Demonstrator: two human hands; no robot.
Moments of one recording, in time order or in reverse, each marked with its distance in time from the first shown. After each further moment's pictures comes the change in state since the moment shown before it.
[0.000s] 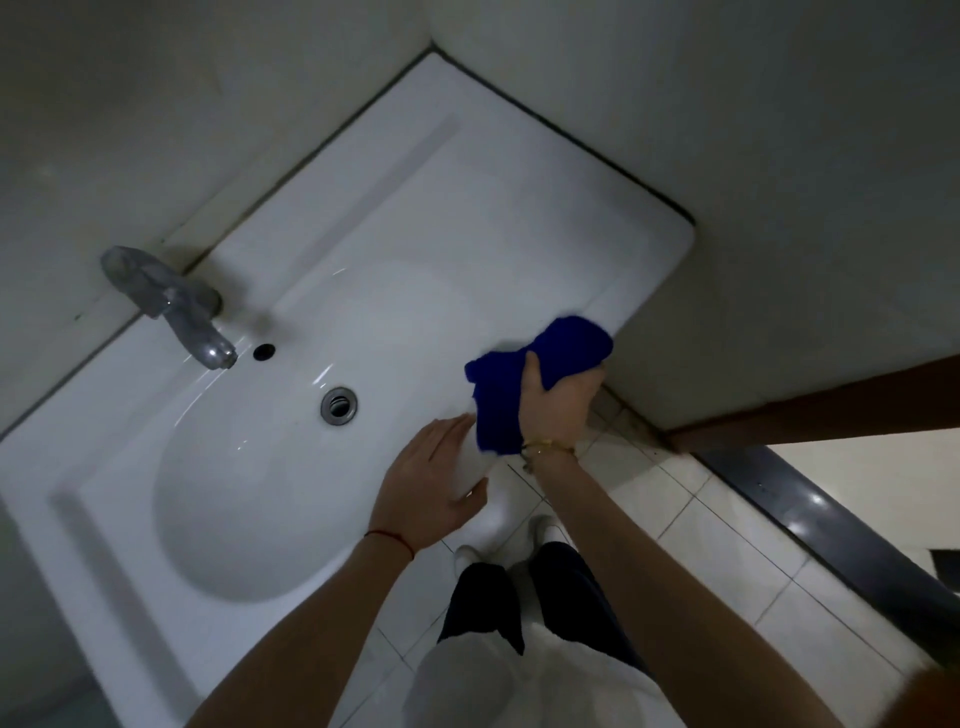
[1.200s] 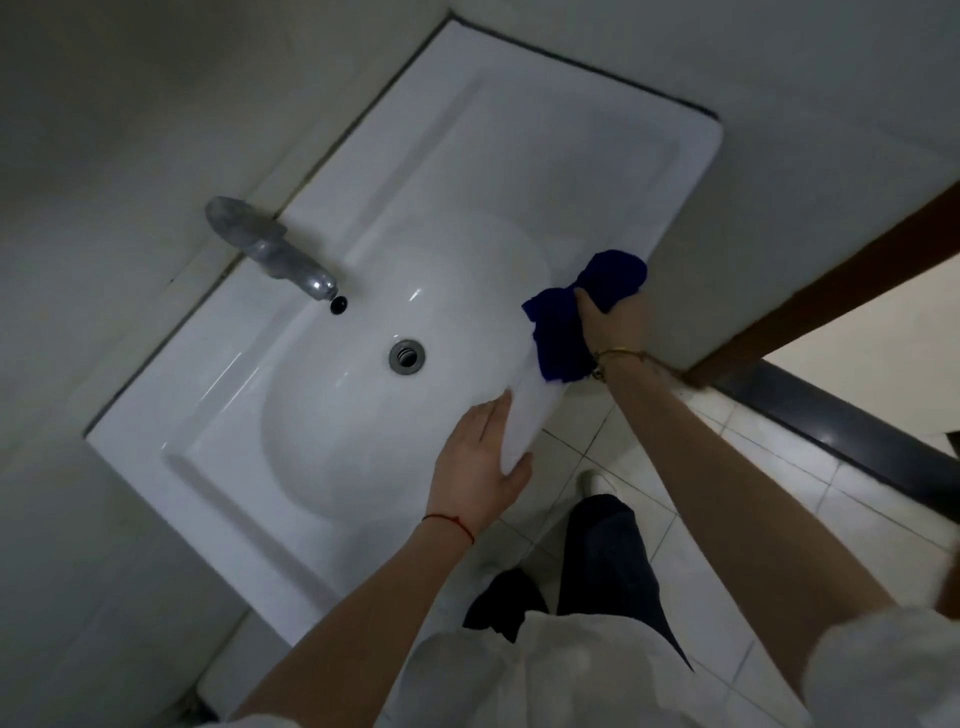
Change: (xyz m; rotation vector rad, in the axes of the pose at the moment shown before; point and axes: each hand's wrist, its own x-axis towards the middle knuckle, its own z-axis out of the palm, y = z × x) left_hand -0.116 -0.063 -0.030 -0.061 0.000 0.125; right_hand -0.079 0.010 0.010 -0.131 0.014 -0.015
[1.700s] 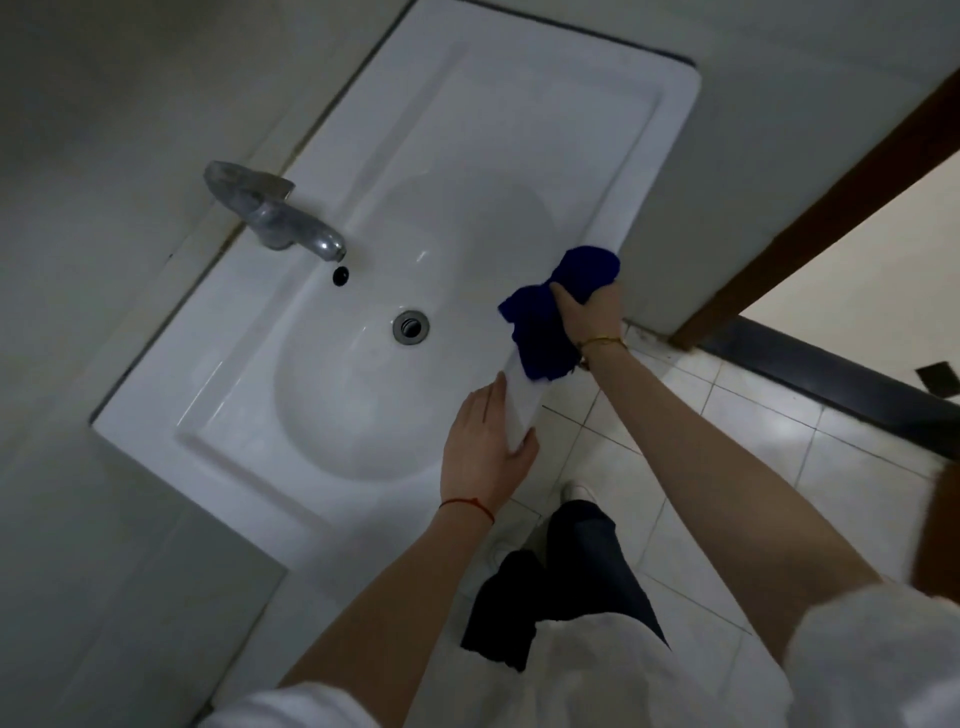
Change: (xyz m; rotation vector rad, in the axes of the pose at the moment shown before) left_hand -0.045 -0.011 -0.008 -0.028 -0.057 -0.100; right_hand -0.066 0.026 0.032 0.023 0.024 0.027
